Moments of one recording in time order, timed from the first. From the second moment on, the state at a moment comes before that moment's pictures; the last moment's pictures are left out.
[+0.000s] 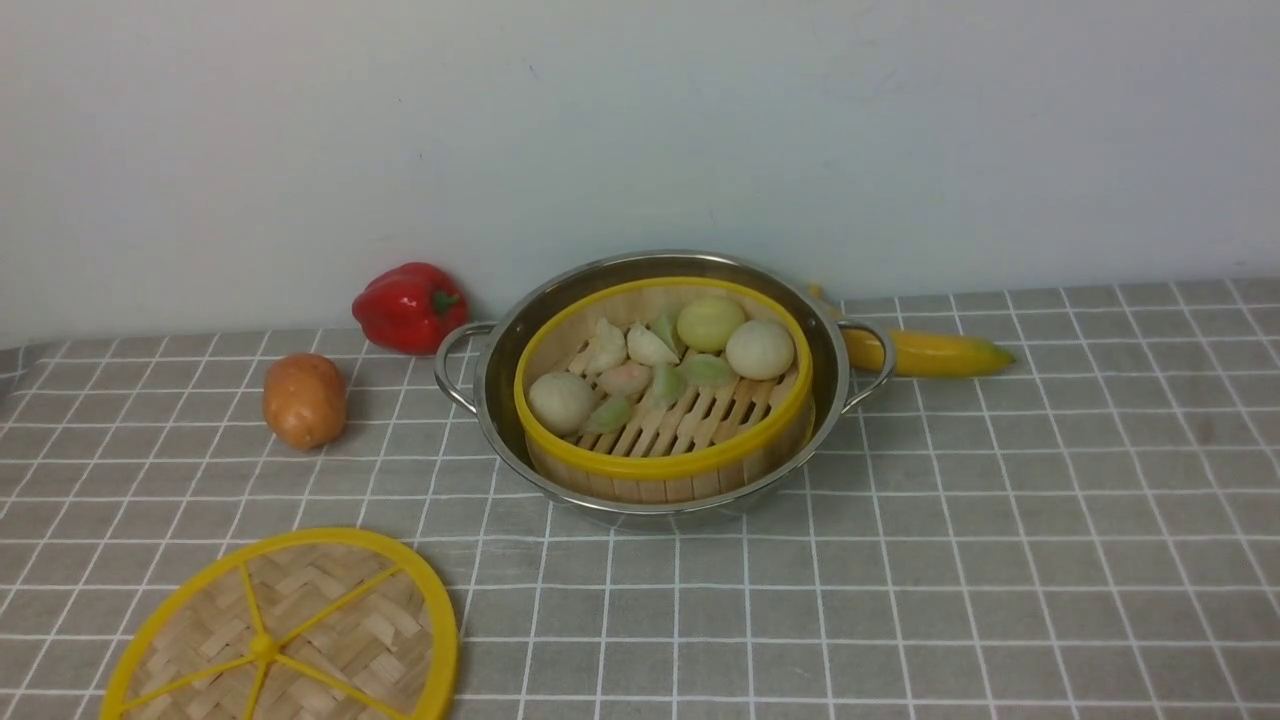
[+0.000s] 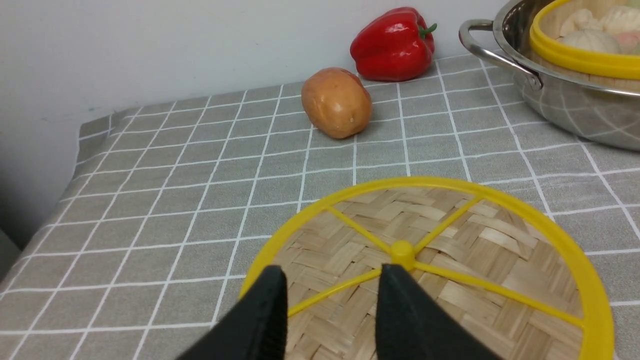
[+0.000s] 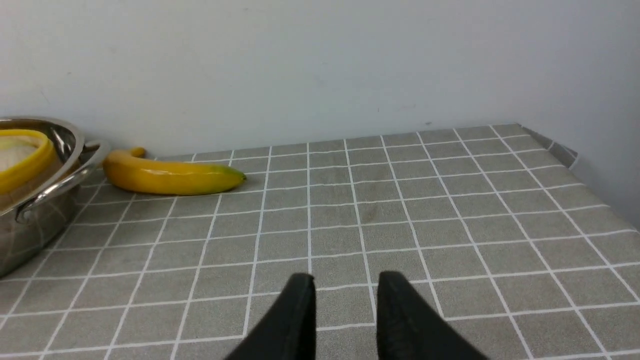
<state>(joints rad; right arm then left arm) -0.02 0.00 0.01 -0.34 0.35 0.53 0.05 0.00 0.01 0.06 0.37 0.10</state>
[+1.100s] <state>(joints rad) 0.03 0.00 0.01 -0.27 0.36 0.42 0.05 0.00 0.01 0.06 0.37 0.10</state>
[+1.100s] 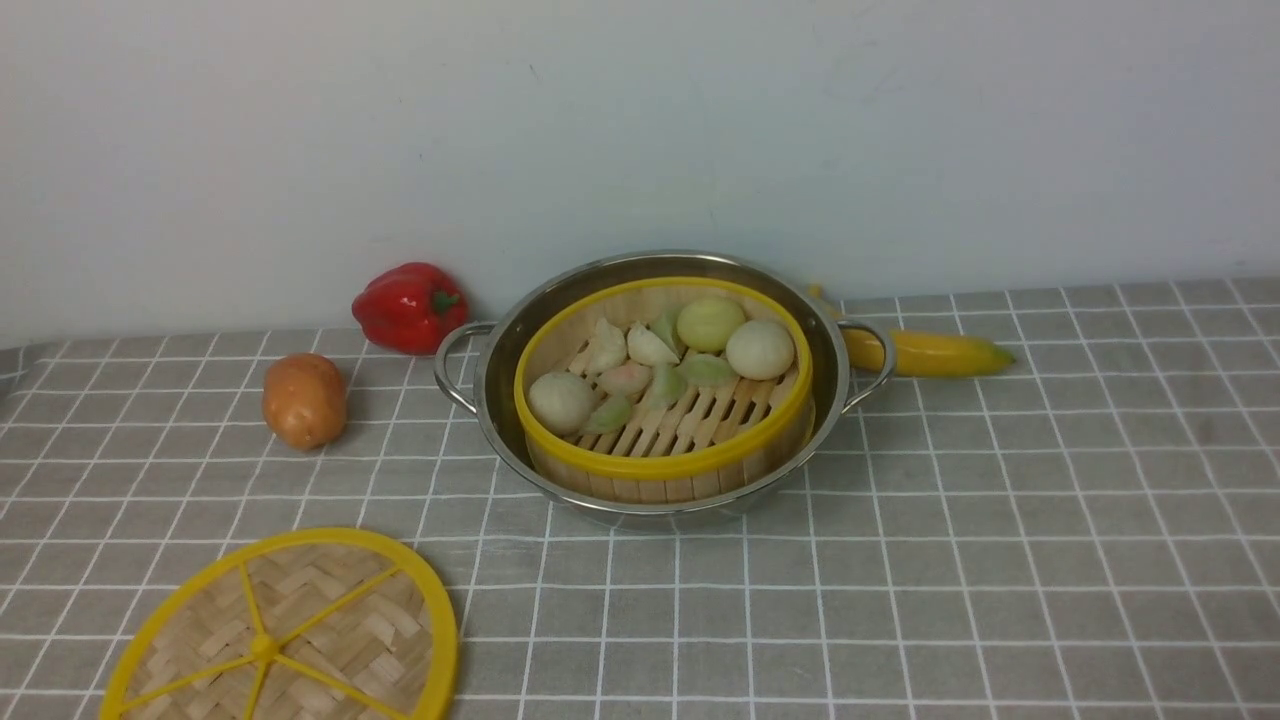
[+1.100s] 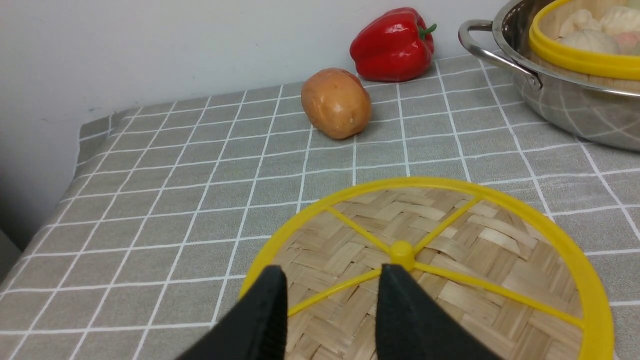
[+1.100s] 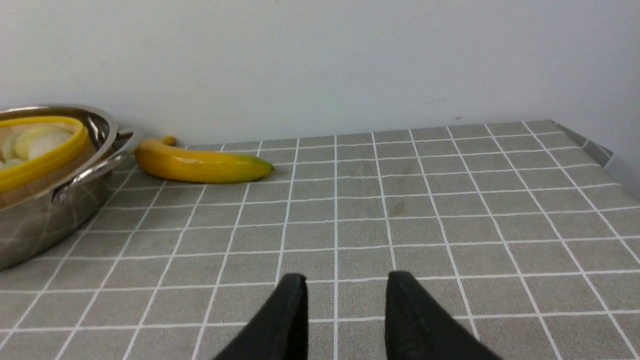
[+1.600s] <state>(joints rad) 0.04 0.00 0.01 -0.06 0.36 0.17 0.05 0.00 0.01 0.06 0.37 0.10</state>
